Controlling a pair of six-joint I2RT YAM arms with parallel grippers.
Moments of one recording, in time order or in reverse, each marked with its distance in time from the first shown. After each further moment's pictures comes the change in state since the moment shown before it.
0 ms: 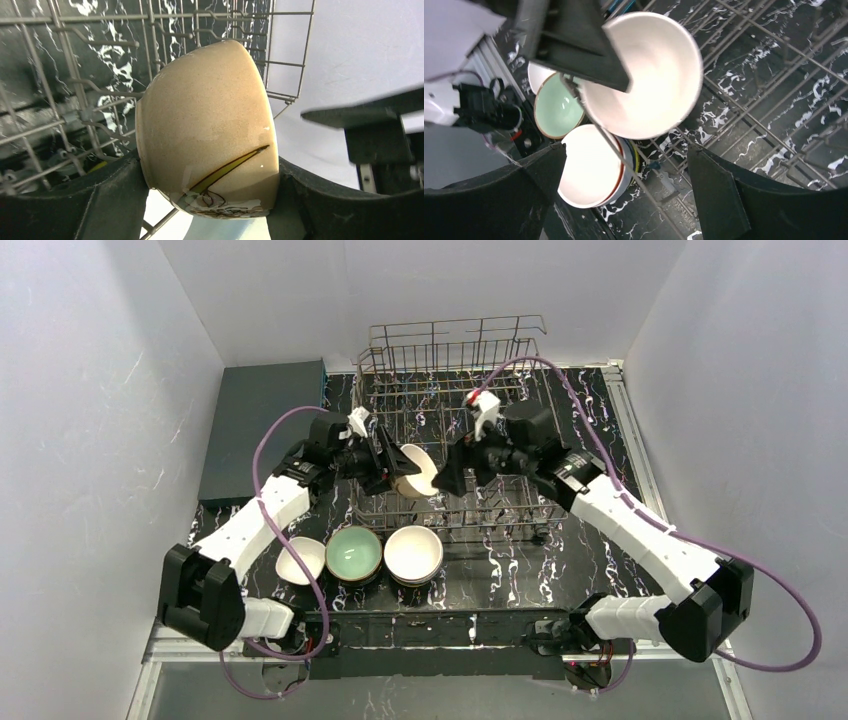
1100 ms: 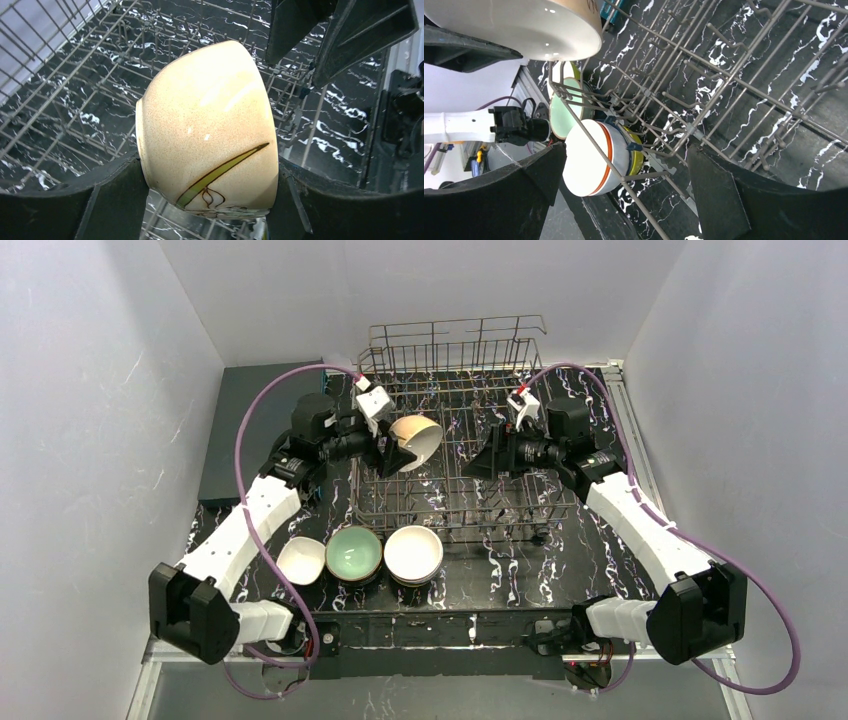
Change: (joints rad) left arm 0.006 -0.103 0.081 0.164 0.103 1.067; right arm -0.362 -0.021 -0.175 0.128 -0.348 0.194
